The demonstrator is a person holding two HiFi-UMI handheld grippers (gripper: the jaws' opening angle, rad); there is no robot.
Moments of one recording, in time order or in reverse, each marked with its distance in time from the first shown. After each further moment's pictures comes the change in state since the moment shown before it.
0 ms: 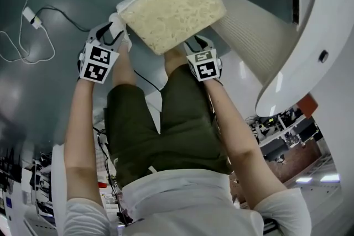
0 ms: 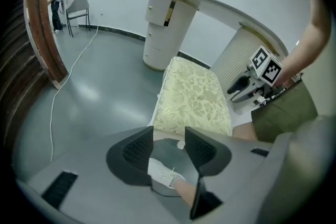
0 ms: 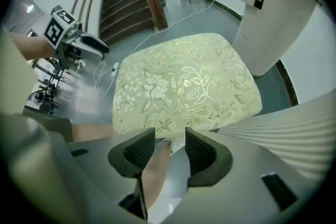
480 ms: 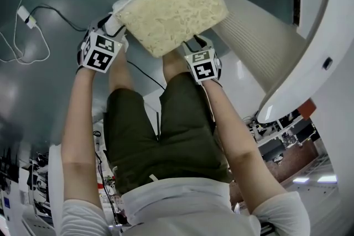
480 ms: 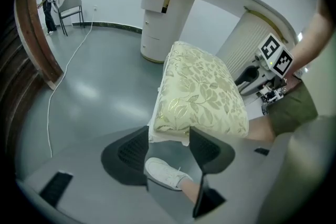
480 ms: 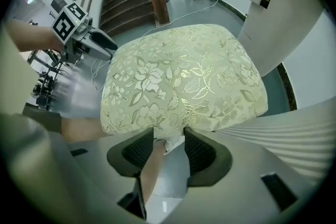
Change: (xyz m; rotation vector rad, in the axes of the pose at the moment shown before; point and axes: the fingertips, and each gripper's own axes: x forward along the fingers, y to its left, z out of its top) left arm 0.056 0.013 -0.013 0.048 0.075 0.013; right arm 0.026 -0.011 -0.006 -0.042 0.031 -0.030
